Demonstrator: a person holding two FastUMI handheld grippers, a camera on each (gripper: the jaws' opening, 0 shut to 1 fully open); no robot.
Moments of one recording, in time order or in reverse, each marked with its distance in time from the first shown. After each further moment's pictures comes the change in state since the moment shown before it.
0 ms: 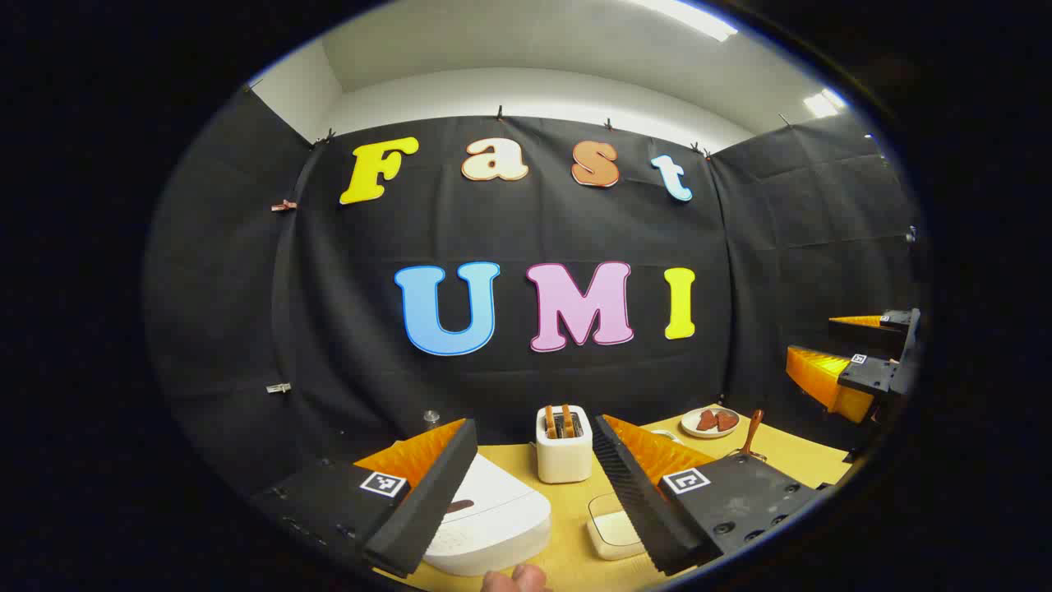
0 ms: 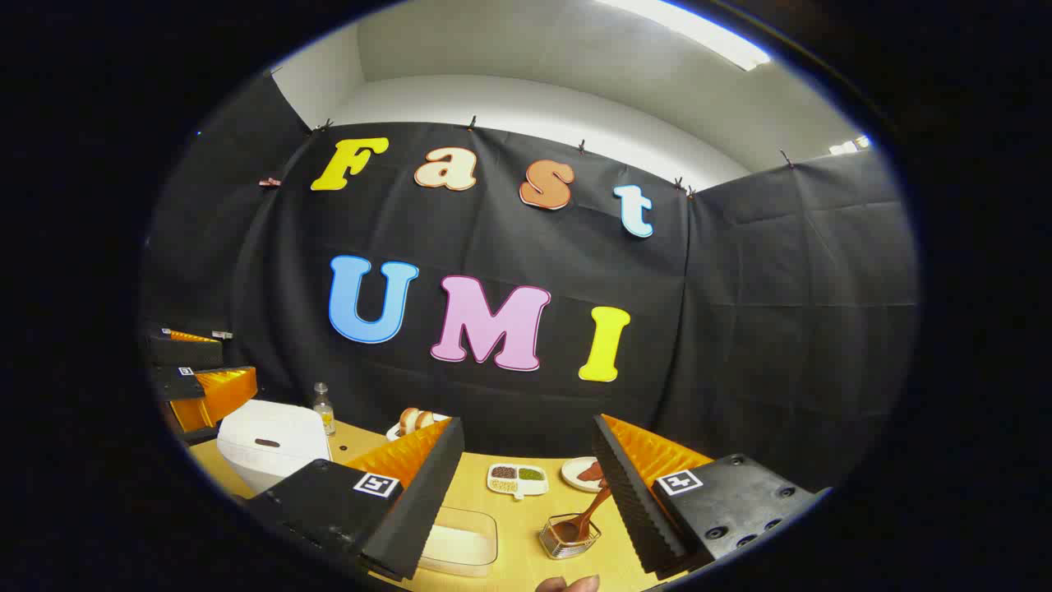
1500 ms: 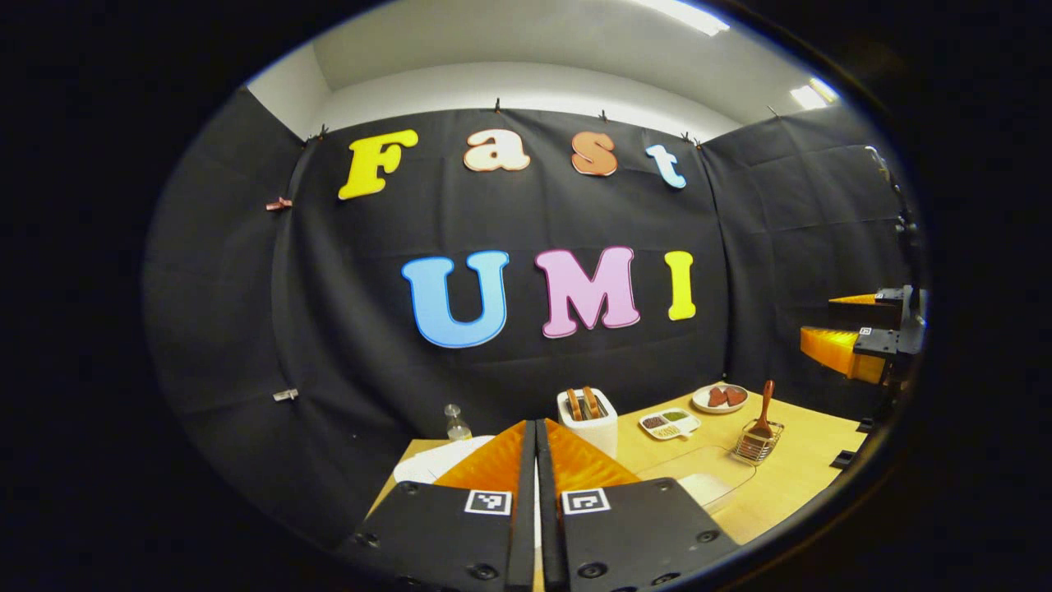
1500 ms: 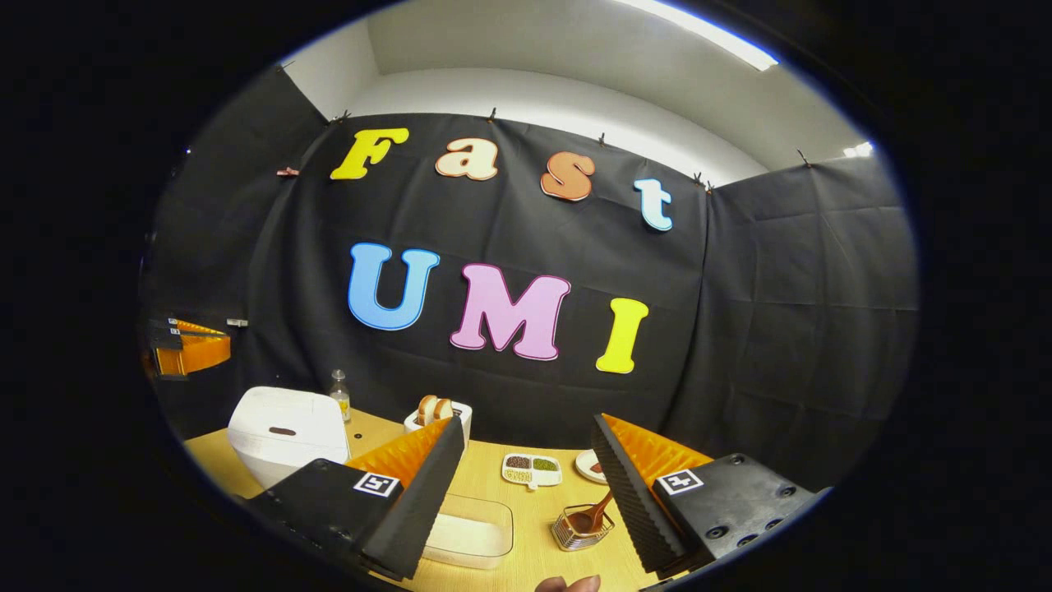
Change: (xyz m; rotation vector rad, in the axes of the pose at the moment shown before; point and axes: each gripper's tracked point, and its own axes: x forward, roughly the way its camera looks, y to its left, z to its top) left arm -0.009 0.062 -0.042 0.017 0.090 -0.091; right arm -0.011 0.021 -0.010 -0.051 0.020 0.043
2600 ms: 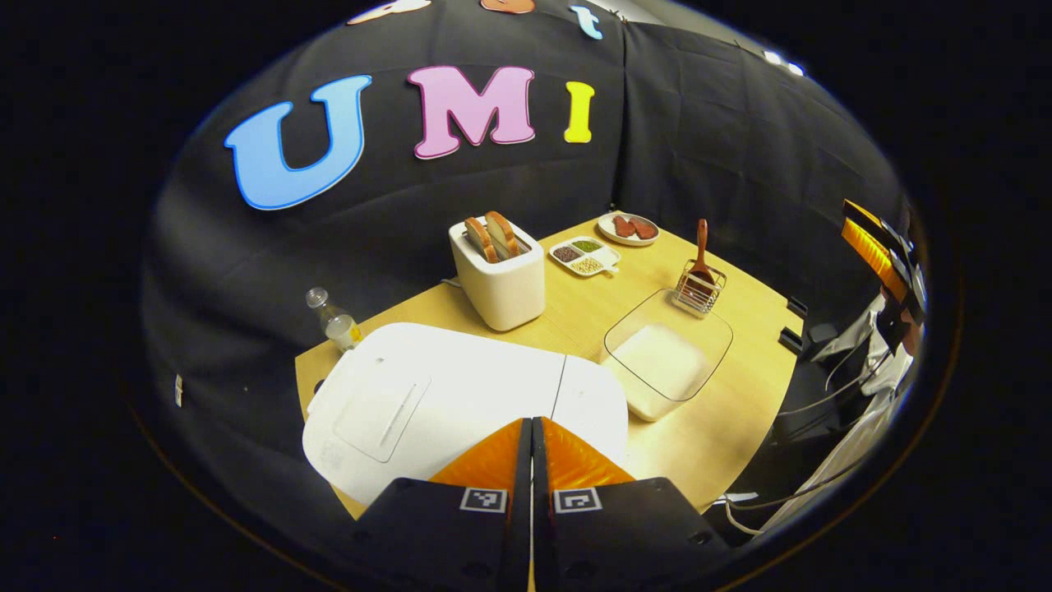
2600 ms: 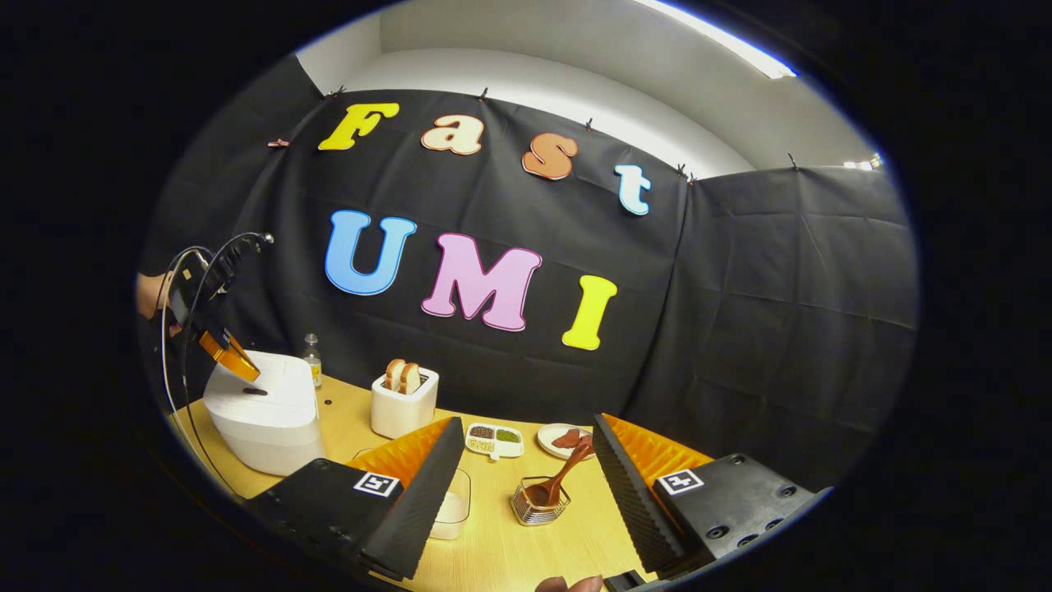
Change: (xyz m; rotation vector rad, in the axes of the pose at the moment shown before) left arm 0.100 0.019 -0.127 0.188 0.689 -0.552; right arm -0.034 -0.046 -0.031 -0.058 0.098 -0.112
